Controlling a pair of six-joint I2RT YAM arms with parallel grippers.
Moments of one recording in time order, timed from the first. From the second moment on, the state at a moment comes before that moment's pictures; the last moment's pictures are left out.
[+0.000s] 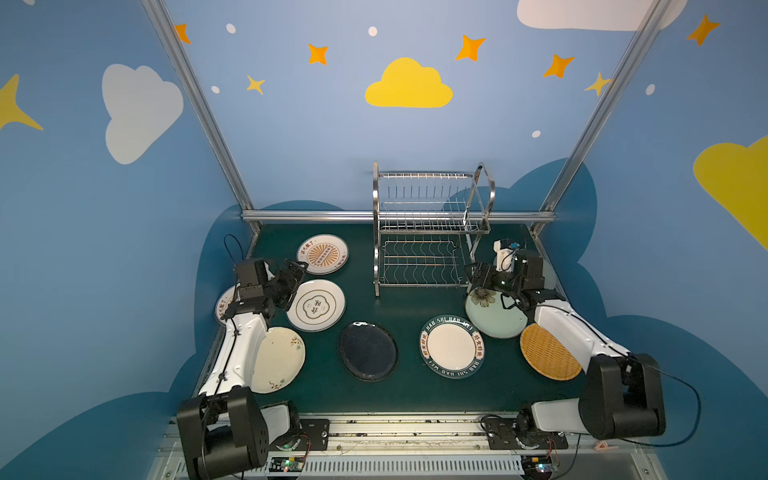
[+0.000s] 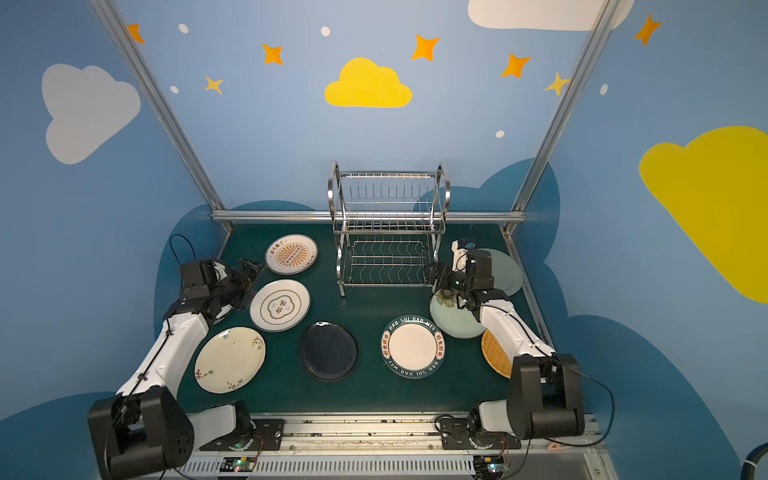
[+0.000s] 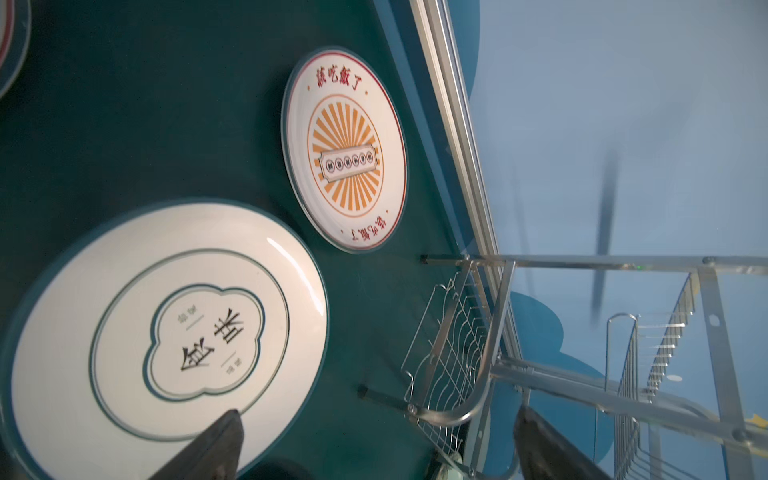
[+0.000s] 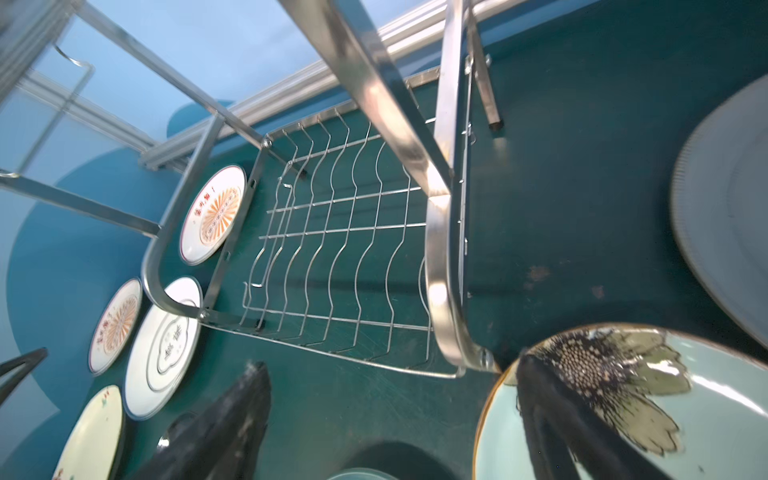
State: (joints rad) left arm 0.24 1.27 0.87 -0.26 0.43 -0.97; right arm 0.13 1.33 0.85 -0.07 -0.37 0.39
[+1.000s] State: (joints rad) left arm 0.33 2.29 1.69 -0.41 0.69 -0.68; right arm 0.13 0.81 0.55 0.00 -0.58 0.62
